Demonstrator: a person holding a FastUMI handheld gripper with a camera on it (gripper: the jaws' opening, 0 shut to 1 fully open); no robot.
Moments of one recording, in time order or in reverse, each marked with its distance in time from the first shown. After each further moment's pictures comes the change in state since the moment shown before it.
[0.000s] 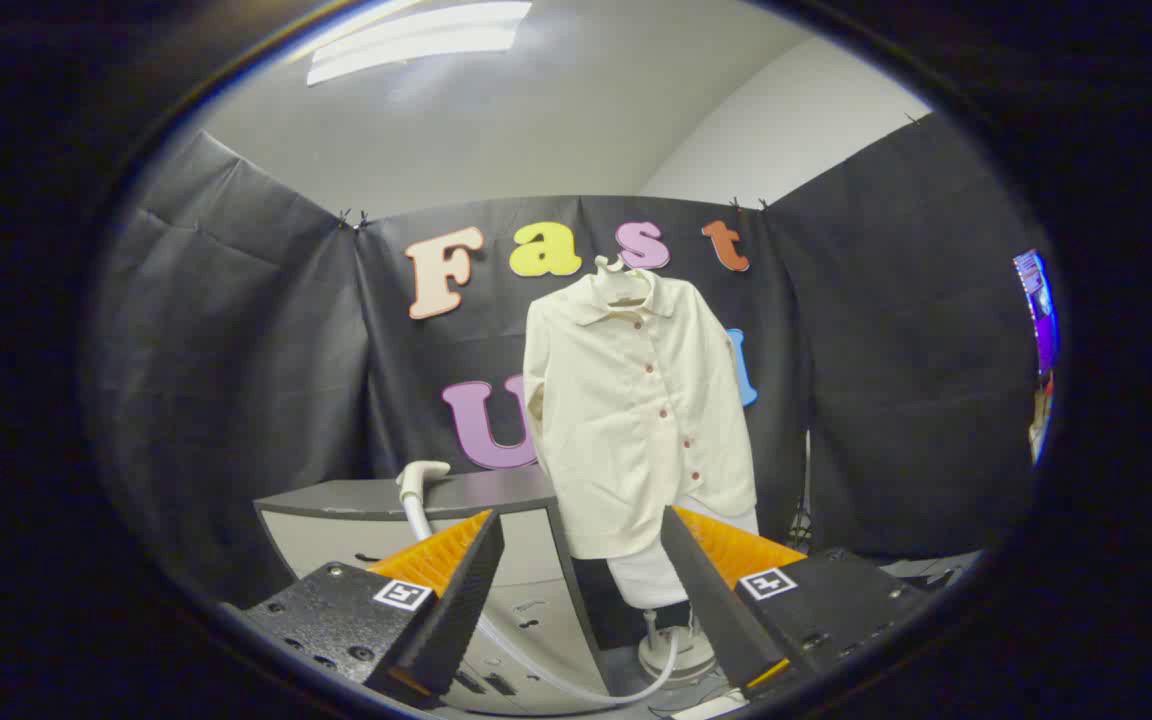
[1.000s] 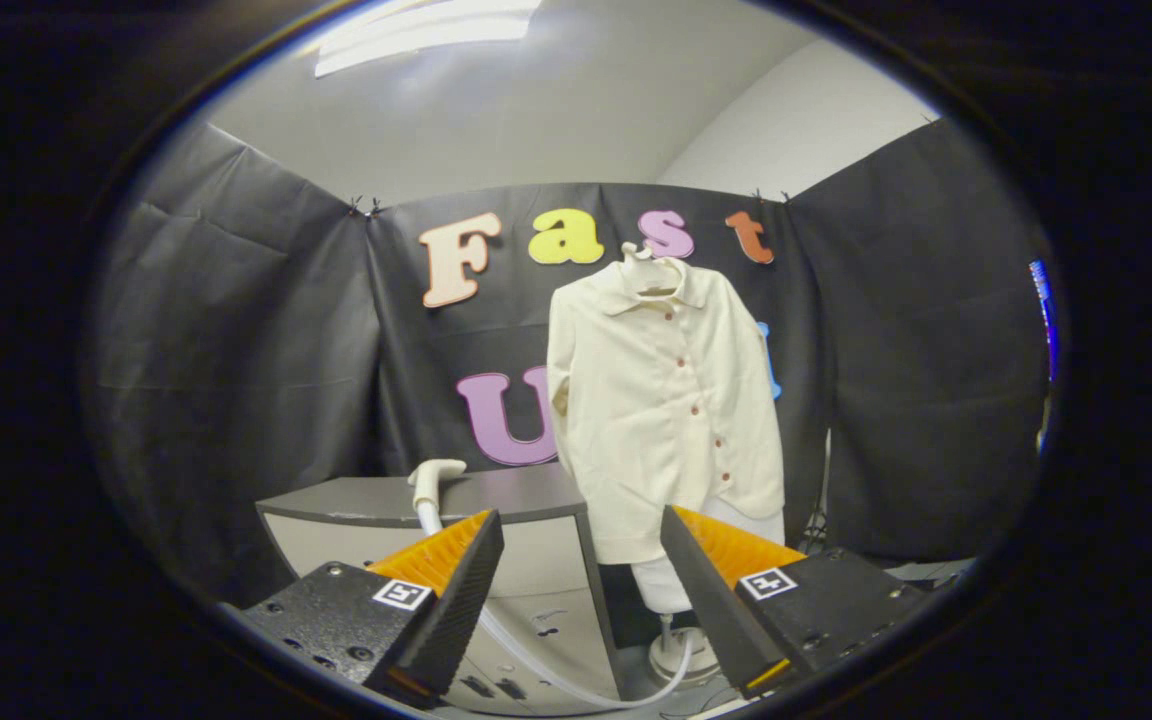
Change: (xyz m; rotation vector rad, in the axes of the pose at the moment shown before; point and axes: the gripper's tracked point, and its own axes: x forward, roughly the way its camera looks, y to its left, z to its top) arm 0.050 0.043 -0.008 -0.030 0.058 0.065
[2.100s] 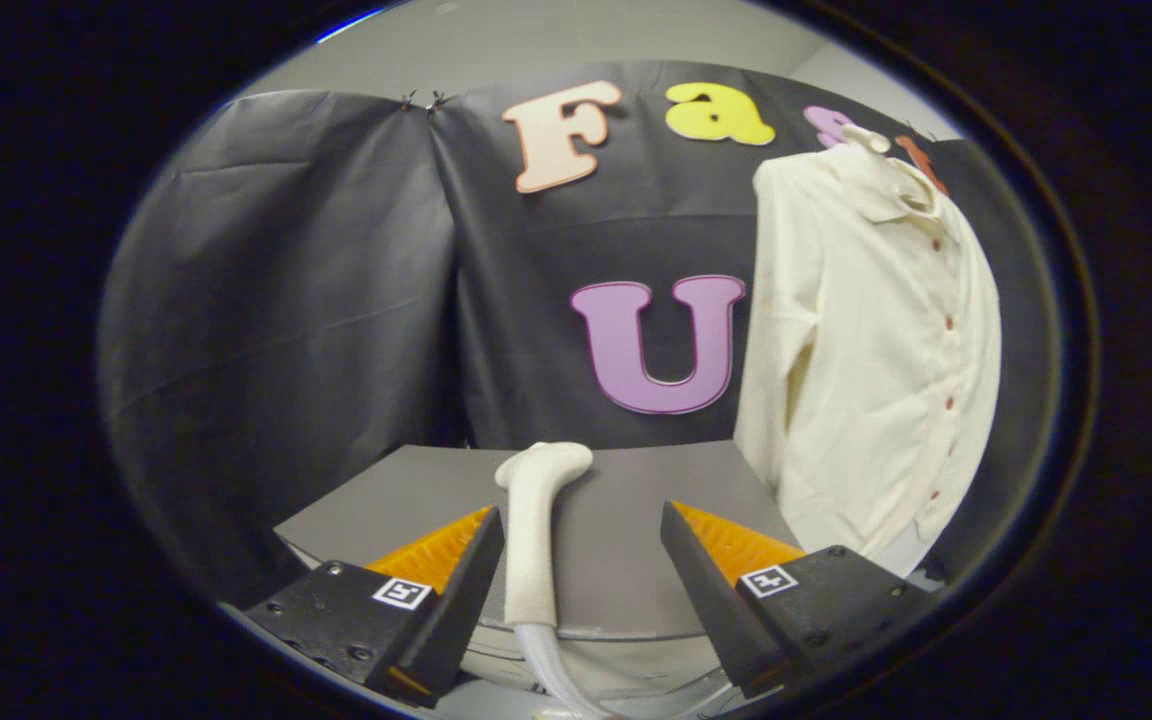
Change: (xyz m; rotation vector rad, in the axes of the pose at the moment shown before) arm 0.235 0.194 -0.042 -0.079 0.396 0.350
